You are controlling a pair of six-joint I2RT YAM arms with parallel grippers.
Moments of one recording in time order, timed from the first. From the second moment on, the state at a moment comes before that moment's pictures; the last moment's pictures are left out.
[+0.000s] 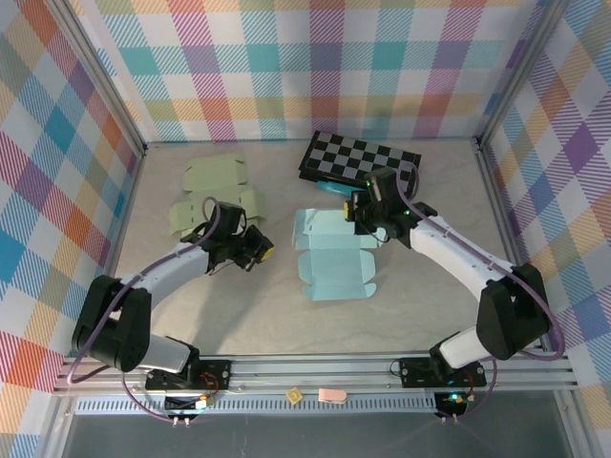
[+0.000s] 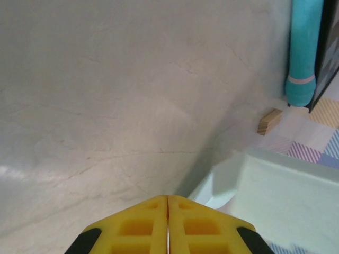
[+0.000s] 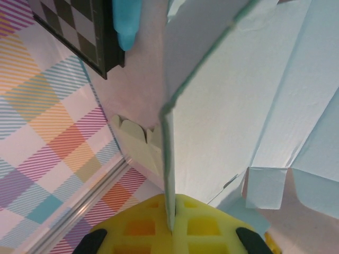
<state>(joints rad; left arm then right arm) -0.36 1.42 0.76 -0.22 0.42 -1.19 0.50 1.46 1.13 -0.40 -0.12 1.98</state>
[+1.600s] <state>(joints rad) -0.51 1.74 0.53 0.86 0.44 -1.61 0.40 1.48 1.11 -0.39 -0.20 2.10</state>
